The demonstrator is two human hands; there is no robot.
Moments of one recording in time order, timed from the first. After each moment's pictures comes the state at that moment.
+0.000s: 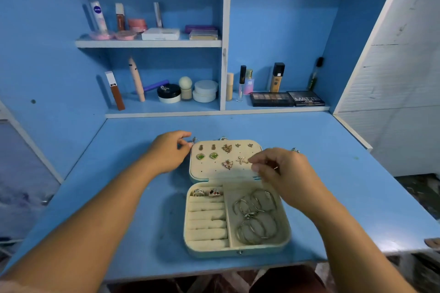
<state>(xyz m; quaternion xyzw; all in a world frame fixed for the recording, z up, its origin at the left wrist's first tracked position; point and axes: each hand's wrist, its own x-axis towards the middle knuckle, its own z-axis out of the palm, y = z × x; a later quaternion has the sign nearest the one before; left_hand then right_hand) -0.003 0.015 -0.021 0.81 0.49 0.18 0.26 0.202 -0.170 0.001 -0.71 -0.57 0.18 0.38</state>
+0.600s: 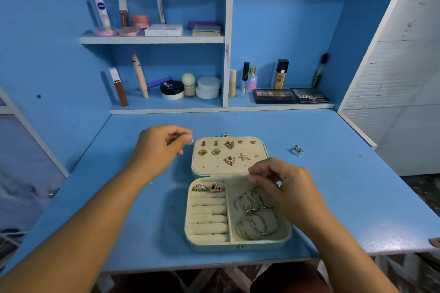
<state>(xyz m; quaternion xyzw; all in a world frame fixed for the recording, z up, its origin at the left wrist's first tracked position) -0.022 -0.023 0.001 0.75 0.46 0.35 0.32 0.185 -0.187 -0.019 -0.65 -0.58 0.16 0.46</state>
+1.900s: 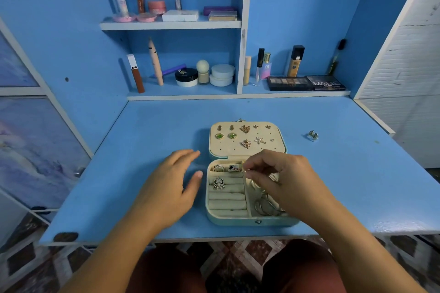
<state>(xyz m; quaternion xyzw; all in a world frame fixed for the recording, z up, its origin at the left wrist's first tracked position) -0.071 -0.101 -0.042 0.86 0.43 0.23 0.15 0.150 -0.197 -0.007 -0.62 -0.66 0.16 0.39</state>
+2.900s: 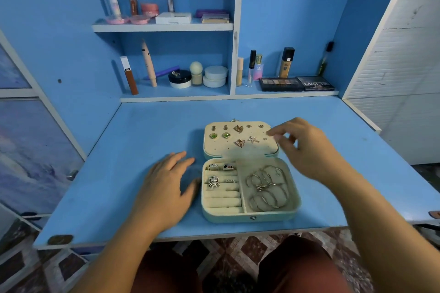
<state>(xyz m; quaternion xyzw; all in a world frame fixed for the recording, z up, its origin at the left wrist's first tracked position) -0.070 -0.099 -0.056 0.86 0.47 0.16 0.11 0.208 -0.176 0.006 -0.71 -0.62 0.05 0.33</state>
